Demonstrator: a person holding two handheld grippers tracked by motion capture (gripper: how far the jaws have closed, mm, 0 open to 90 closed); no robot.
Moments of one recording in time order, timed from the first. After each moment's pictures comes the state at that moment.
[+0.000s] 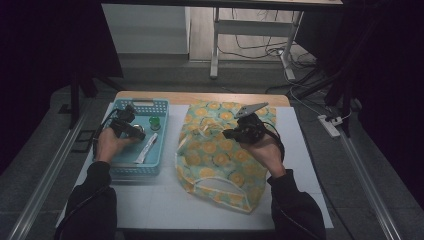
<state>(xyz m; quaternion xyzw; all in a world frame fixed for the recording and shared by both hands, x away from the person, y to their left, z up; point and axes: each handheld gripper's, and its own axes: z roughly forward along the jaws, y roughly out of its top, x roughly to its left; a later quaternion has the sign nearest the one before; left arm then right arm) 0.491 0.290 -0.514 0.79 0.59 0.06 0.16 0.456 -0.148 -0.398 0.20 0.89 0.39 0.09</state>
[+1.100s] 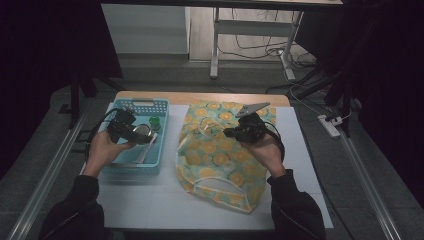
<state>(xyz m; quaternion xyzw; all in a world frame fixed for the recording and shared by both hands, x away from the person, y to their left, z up) 0.428 0.256 -0.450 0.83 0.48 0.06 0.27 0.457 -0.150 -0.398 0.20 0.89 0.40 0.09</state>
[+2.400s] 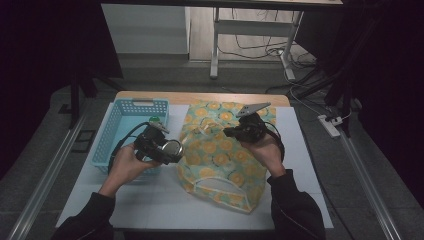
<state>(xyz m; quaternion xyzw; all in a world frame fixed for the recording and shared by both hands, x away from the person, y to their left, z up) 0.386 0.159 -0.438 0.88 0.36 0.02 0.32 0.459 -0.151 -0.399 0.21 0.89 0.41 0.10</state>
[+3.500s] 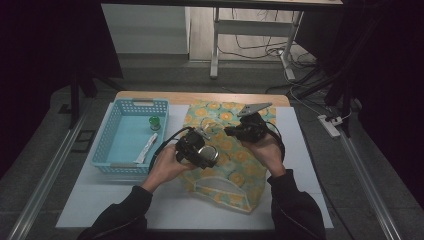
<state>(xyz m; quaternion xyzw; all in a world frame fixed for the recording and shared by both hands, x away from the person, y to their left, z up) 0.419 0.058 -0.464 0.90 0.29 0.02 0.32 0.460 -0.154 -0.400 0.21 0.88 0.41 0.10</state>
